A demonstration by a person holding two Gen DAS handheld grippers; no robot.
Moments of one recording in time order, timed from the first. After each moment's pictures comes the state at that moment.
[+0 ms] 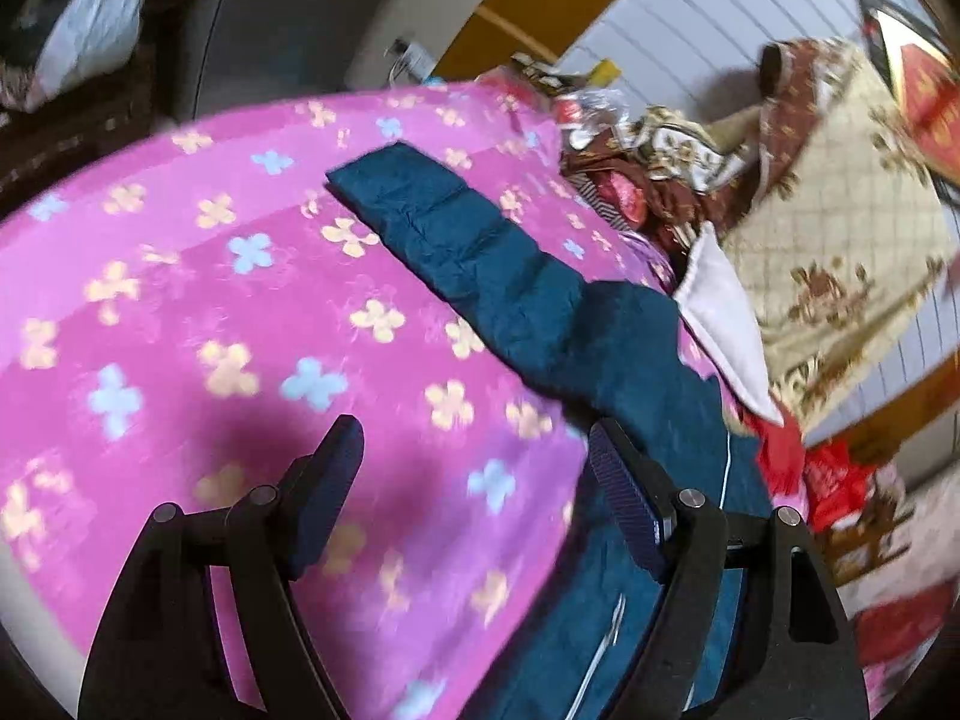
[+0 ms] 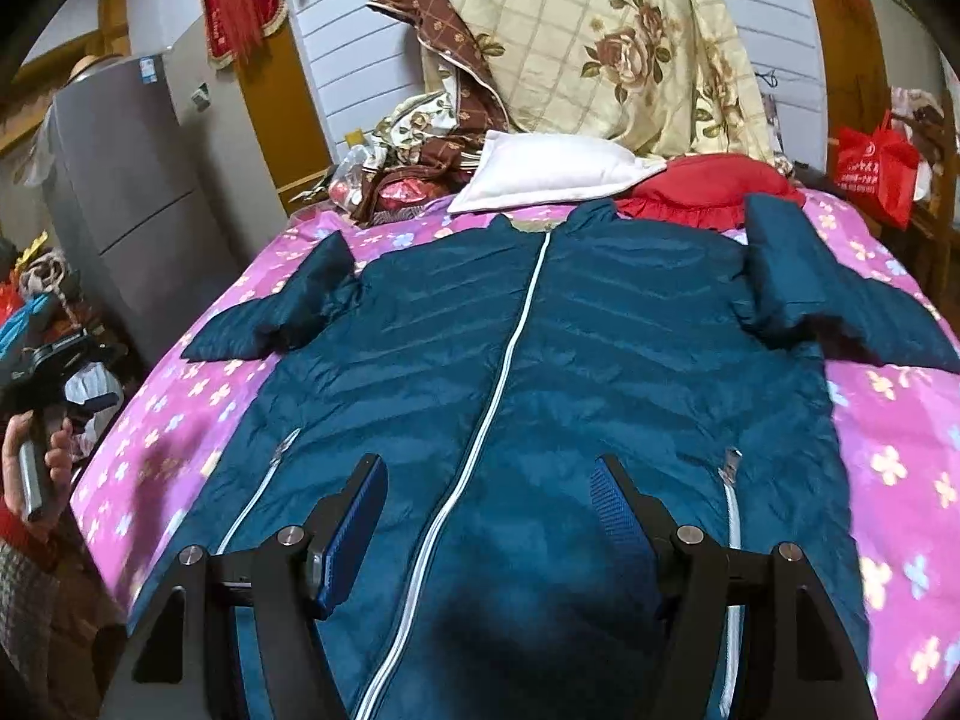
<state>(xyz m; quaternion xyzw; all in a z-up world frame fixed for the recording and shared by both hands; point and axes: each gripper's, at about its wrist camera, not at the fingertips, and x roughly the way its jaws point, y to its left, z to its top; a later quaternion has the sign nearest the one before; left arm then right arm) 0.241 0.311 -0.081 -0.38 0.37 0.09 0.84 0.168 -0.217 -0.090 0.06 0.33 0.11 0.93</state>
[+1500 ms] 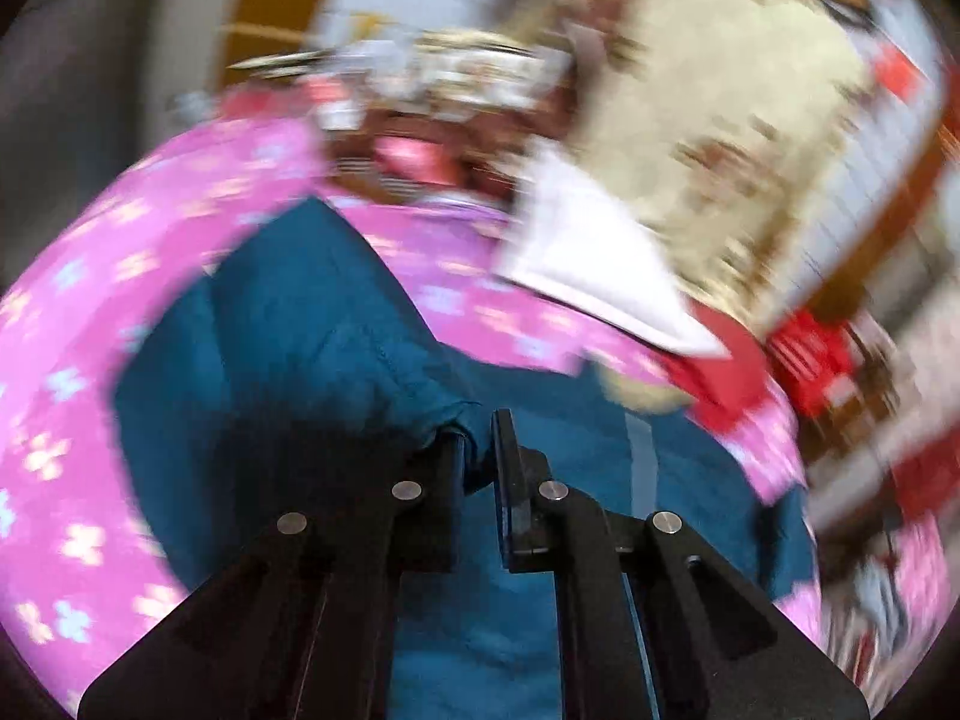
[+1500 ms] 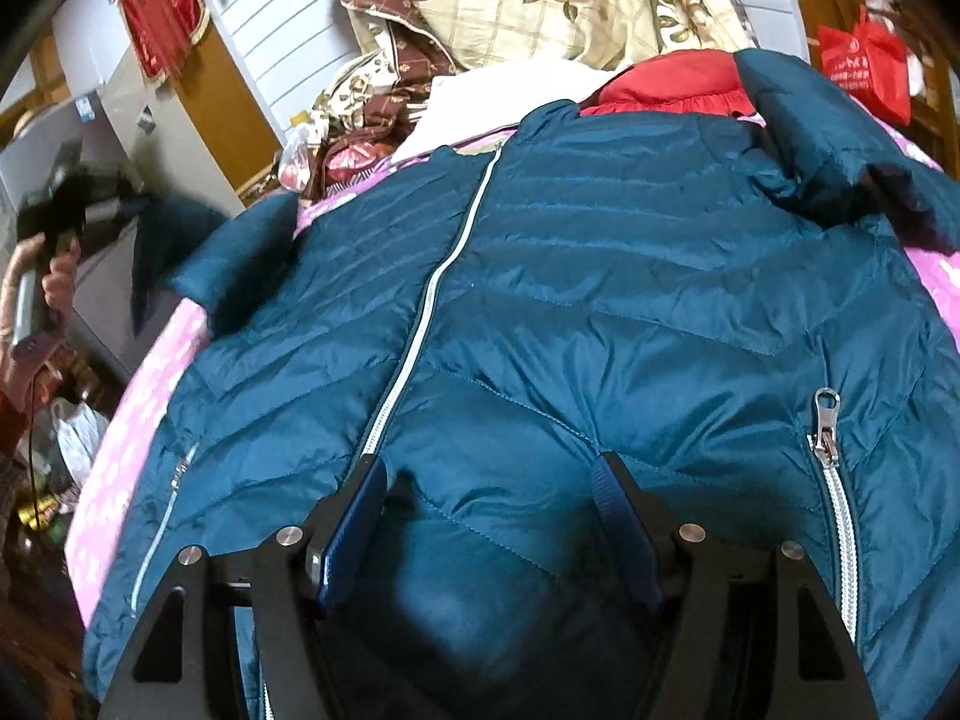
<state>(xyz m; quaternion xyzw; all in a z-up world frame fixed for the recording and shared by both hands) 0.430 0.125 0.007 -0.20 0.39 -0.09 0.90 0.238 -0.244 -0.180 0.14 0.37 0.11 0.91</state>
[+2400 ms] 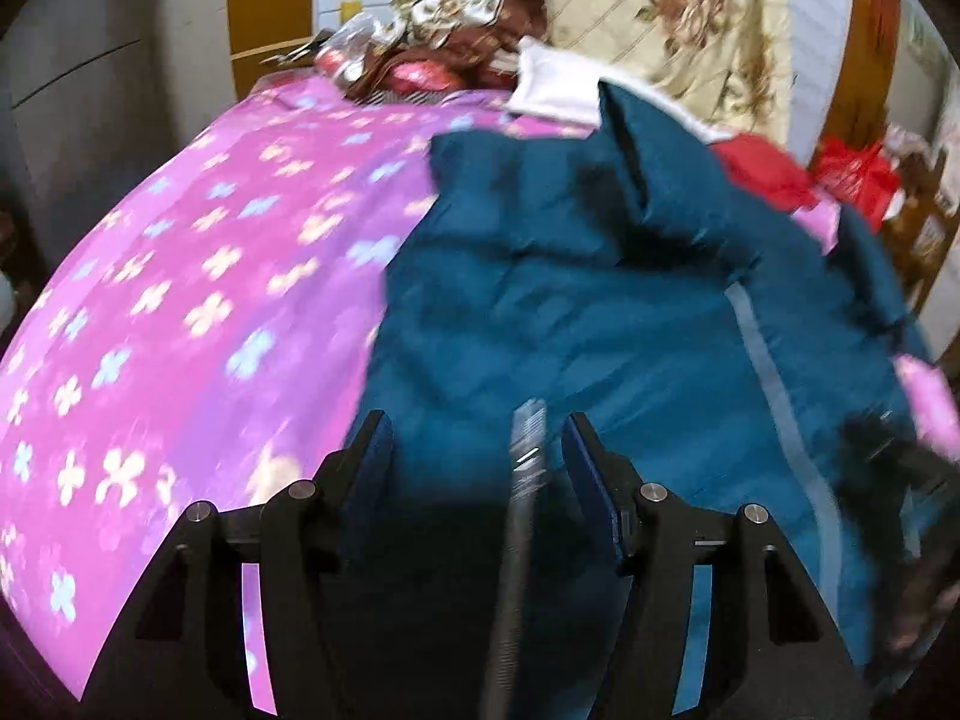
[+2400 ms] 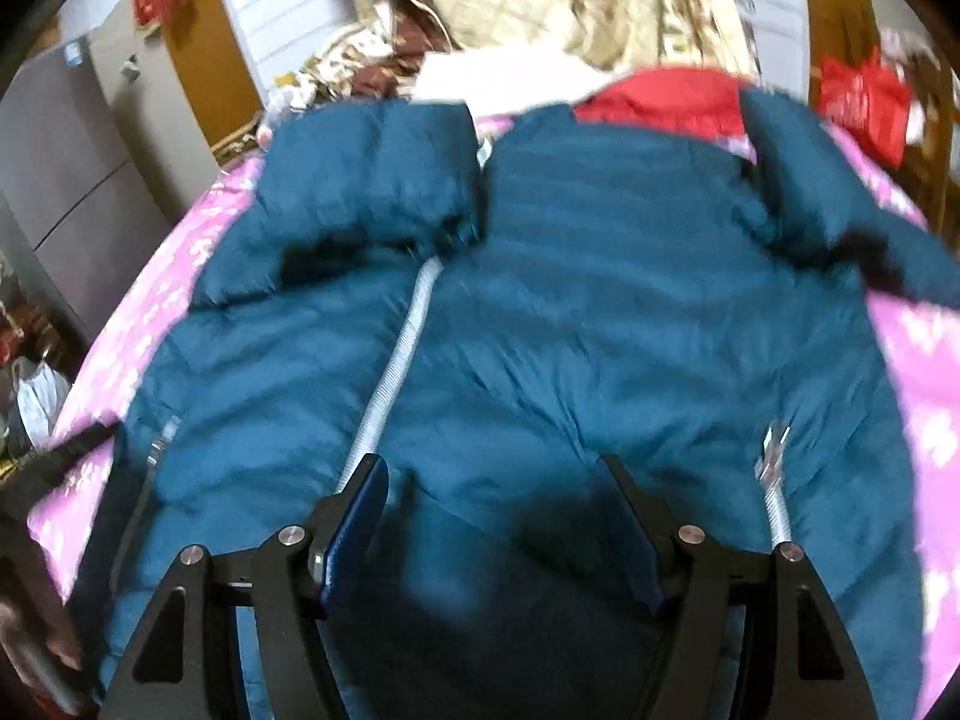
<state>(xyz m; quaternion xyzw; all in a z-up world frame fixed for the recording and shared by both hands) 0.219 0.072 -0.135 -0.04 0.41 0.00 0.91 0.238 -0.224 -0.142 0.05 0.40 0.07 0.91</state>
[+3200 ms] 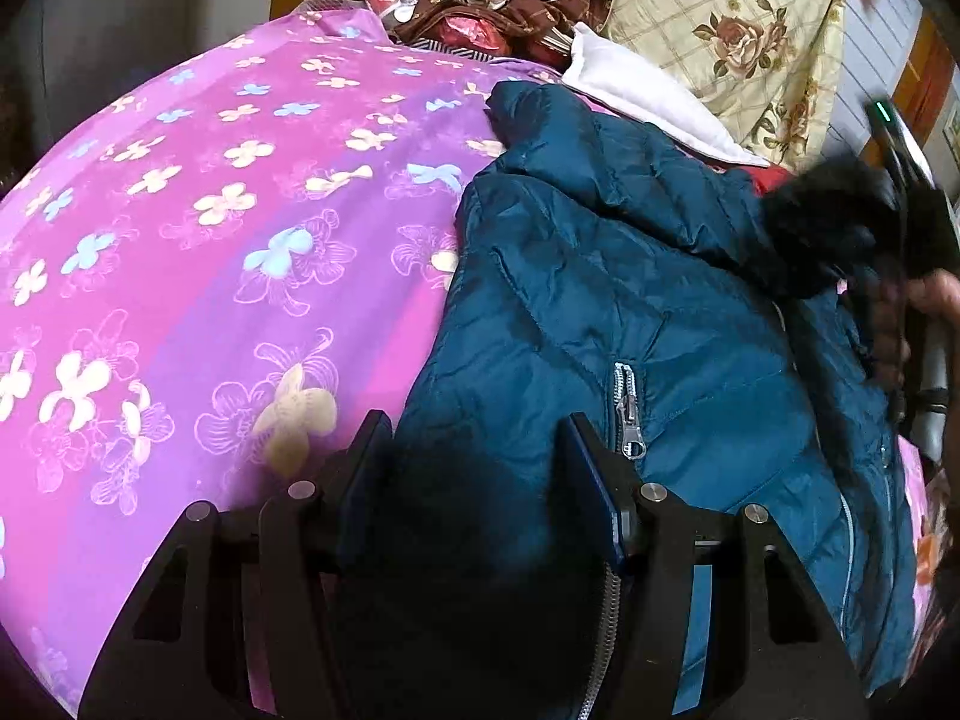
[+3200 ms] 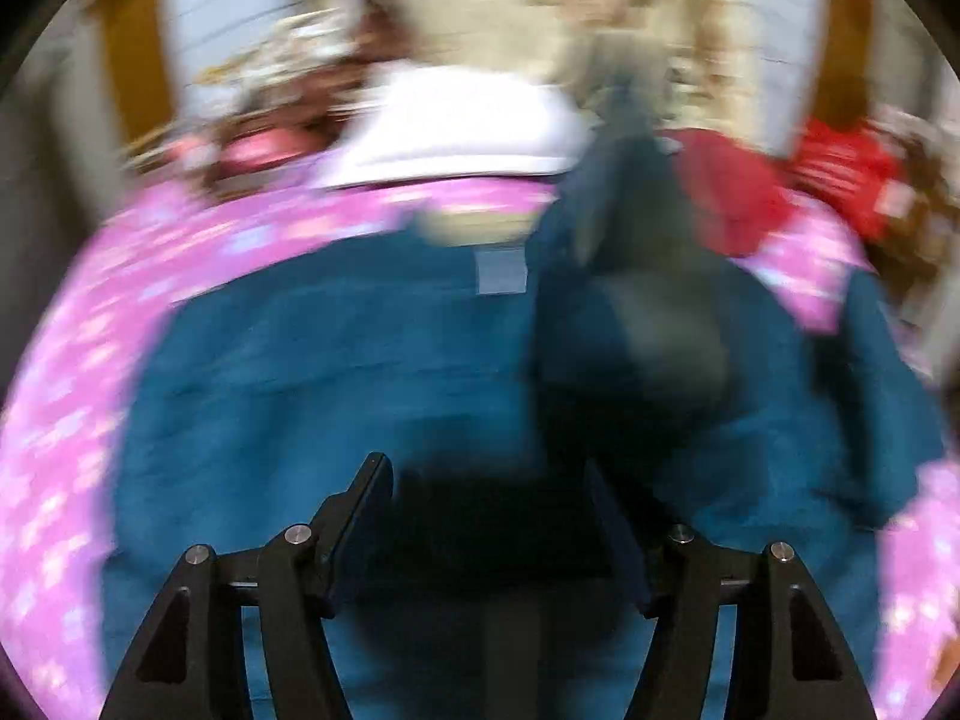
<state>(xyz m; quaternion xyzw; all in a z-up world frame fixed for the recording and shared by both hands) 0.219 0.115 -0.166 -0.15 0.43 0.00 0.89 0.423 -0.168 -0.096 0.00 0.42 -0.09 0.90</state>
